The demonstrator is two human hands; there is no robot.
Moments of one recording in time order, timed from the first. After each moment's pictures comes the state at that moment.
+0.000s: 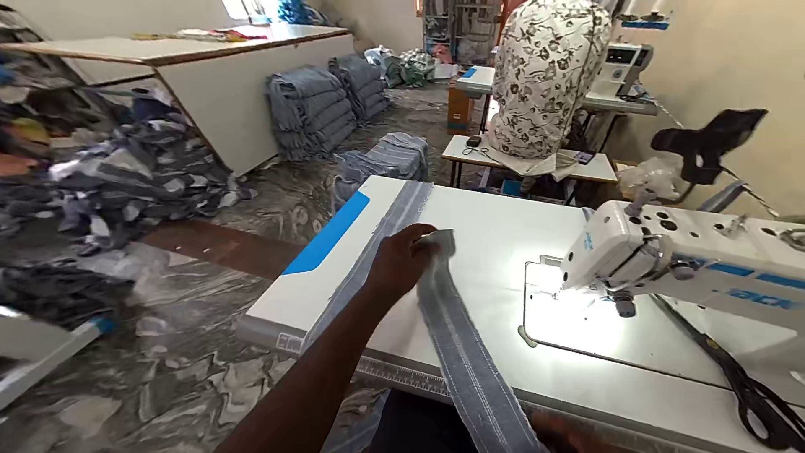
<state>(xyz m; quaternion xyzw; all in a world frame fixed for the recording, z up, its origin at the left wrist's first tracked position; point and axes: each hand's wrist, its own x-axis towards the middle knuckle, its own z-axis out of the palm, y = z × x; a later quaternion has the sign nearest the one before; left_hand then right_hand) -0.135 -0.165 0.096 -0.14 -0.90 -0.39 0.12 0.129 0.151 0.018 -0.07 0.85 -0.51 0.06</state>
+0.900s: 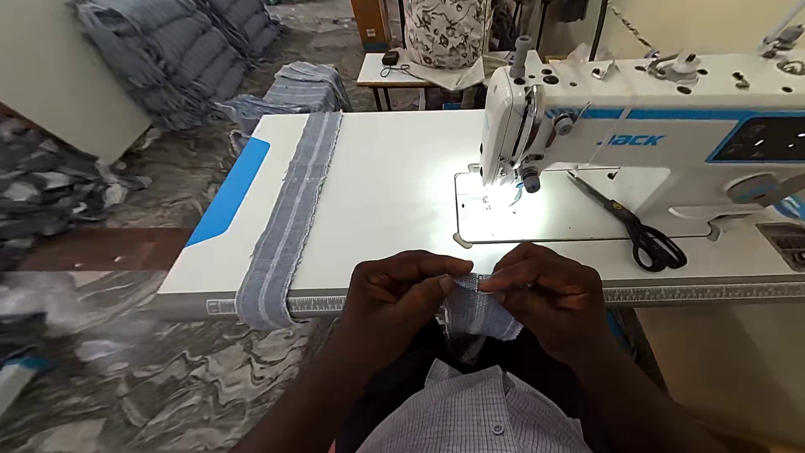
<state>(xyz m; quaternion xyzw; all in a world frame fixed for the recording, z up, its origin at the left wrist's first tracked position) 0.056 -0.086 0.111 -0.33 -0.63 -0.70 -0.06 0.105 0.139 0.095 -0.25 0.69 -0.65 -0.21</state>
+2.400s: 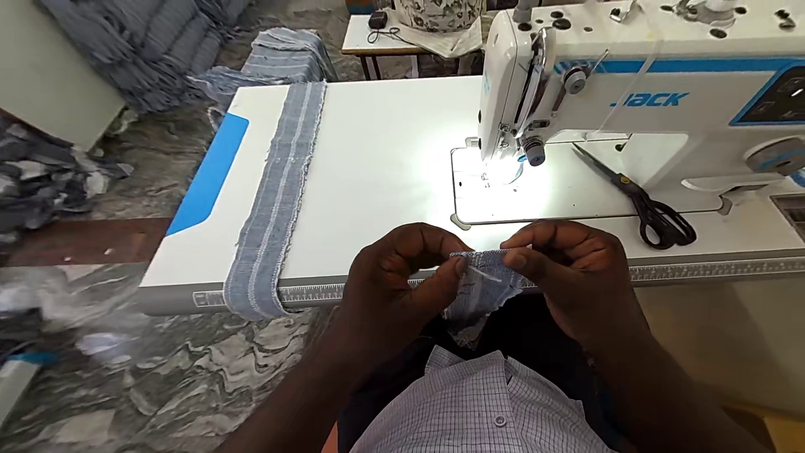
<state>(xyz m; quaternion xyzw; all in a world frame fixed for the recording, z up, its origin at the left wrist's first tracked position) 0.051 -0.075 0.111 -0.36 -0.69 -0.63 -0.01 0.109 0.147 0.099 -0.10 0.68 -0.71 -0.15</state>
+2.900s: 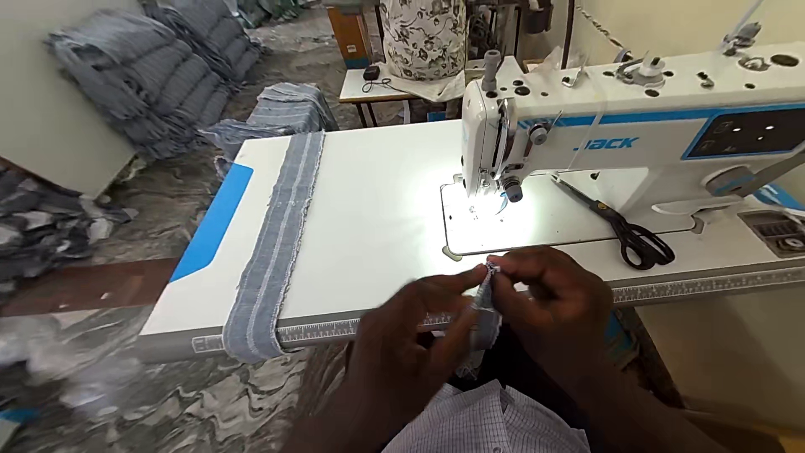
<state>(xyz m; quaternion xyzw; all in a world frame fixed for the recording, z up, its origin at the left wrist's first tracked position) 0.067 -0.063 0.117 -0.41 -0.72 -0.56 0.07 0.103 0.129 0.095 -0.10 0.73 -0.58 -0.36</state>
